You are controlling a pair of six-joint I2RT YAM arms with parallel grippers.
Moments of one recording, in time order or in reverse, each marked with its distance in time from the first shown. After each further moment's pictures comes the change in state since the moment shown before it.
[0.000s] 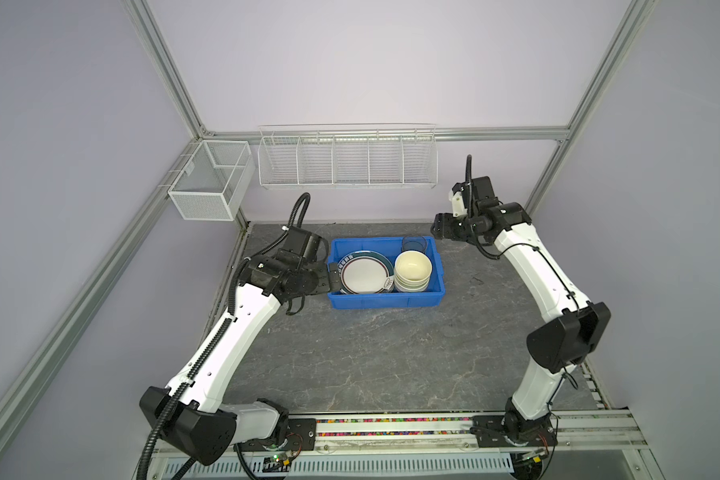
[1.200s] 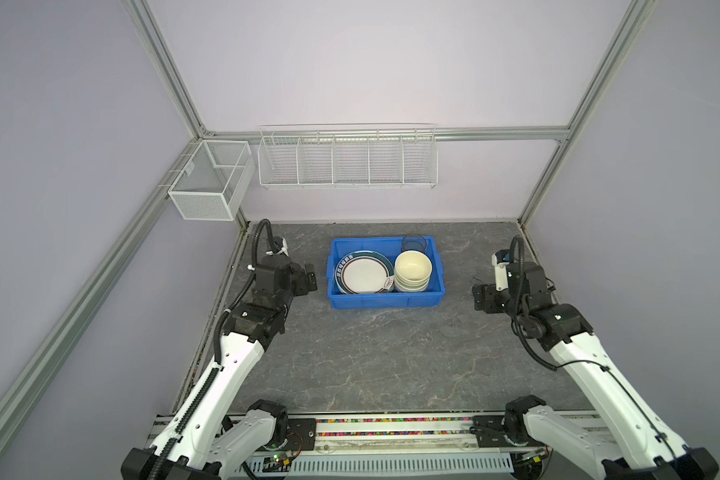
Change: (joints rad) left arm 0.122 -0.316 -0.559 0.719 -0.248 0.312; right arm -0.040 -0.800 -0.993 0.290 0.235 -0.206
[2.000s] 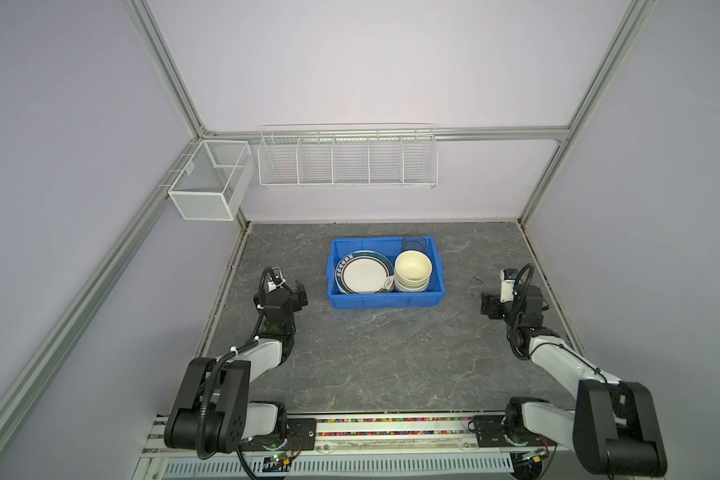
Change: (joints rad) left arm 0.179 0.377 -0.517 1.081 -0.045 0.156; right arm -0.341 0.272 -0.470 0.949 -0.188 -0.128
